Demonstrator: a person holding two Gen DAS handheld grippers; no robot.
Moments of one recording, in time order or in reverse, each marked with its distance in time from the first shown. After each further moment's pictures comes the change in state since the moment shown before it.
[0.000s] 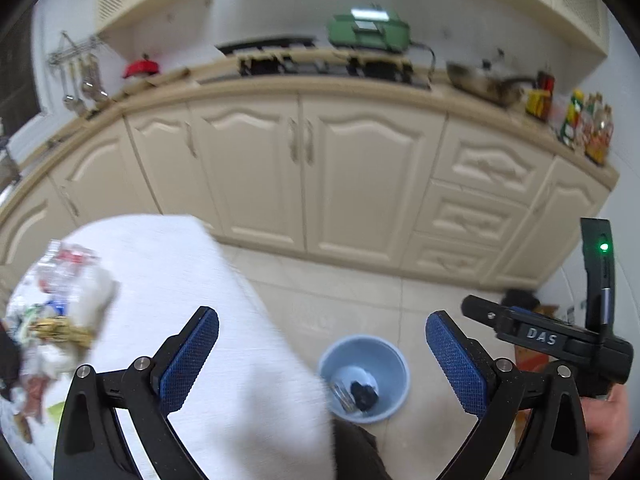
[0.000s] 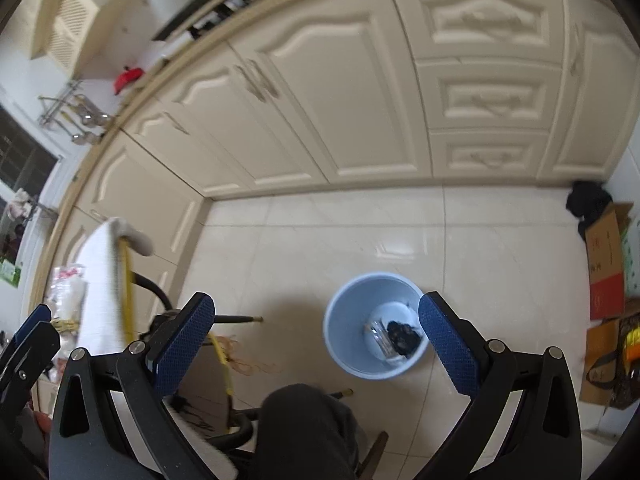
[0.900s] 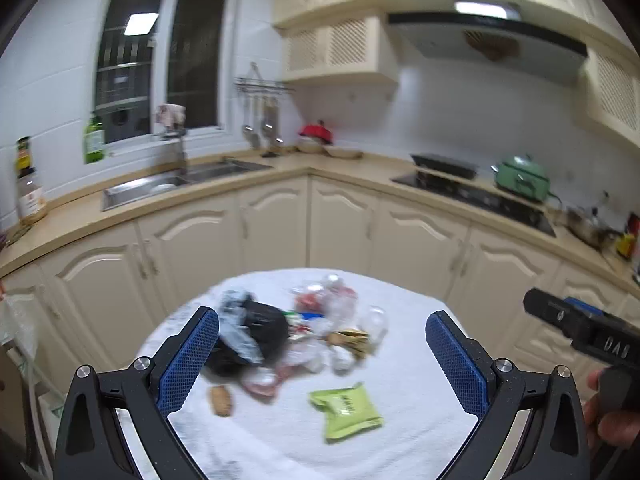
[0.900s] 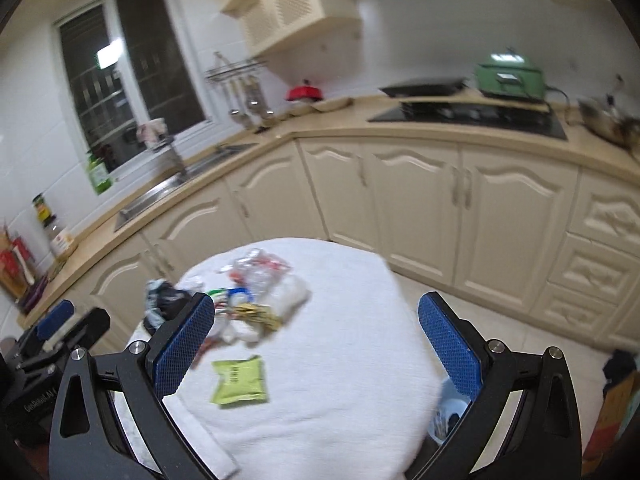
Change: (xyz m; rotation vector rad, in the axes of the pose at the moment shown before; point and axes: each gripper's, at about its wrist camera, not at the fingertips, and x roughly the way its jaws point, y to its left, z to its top) left arm -0.306 0.138 -0.159 -0.335 -0.330 0.379; right arm -0.111 0.302 -0.077 -0.512 -0.236 0.263
